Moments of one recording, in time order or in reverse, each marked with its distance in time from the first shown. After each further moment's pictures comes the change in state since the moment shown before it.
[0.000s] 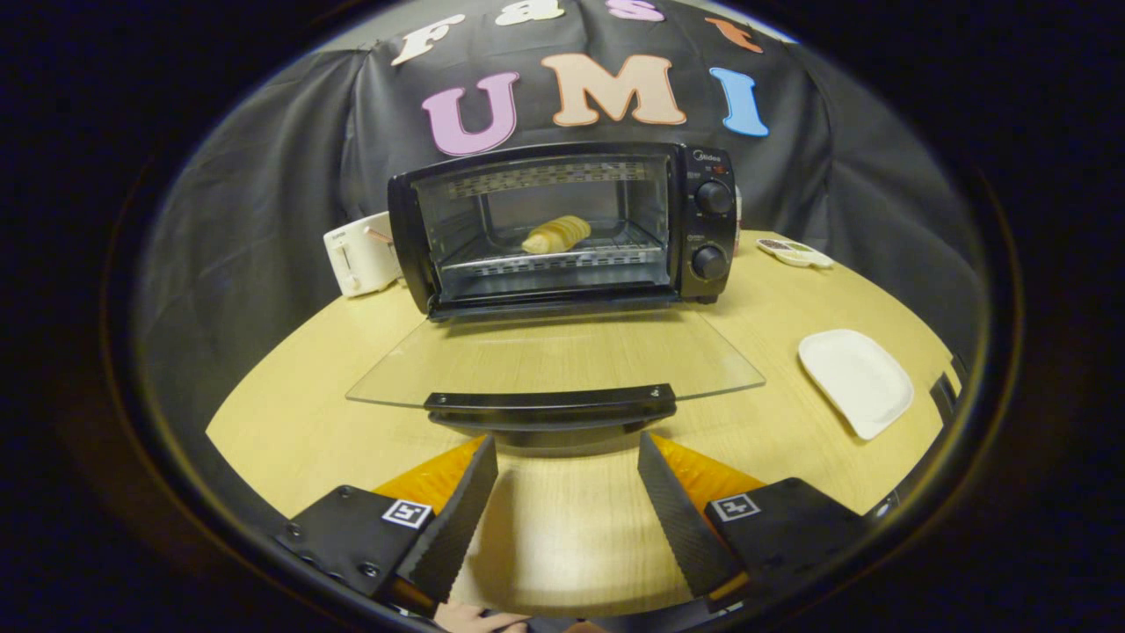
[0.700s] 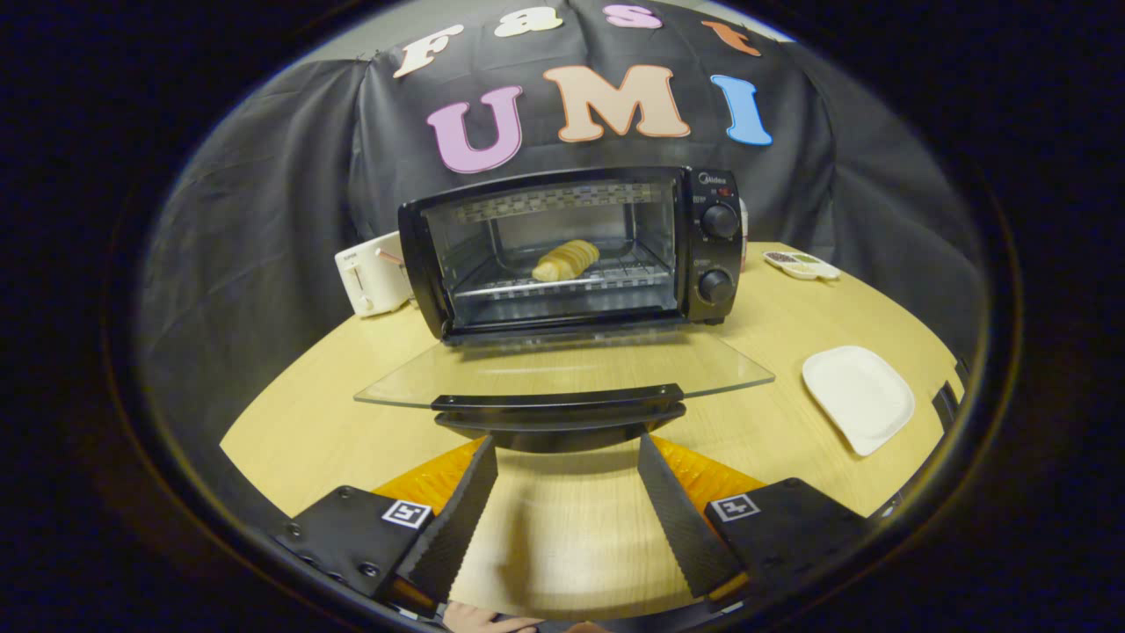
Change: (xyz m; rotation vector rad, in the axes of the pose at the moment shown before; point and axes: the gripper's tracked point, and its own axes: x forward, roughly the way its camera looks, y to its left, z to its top) arm -0.009 0.007 0.033 0.023 -0.076 0.031
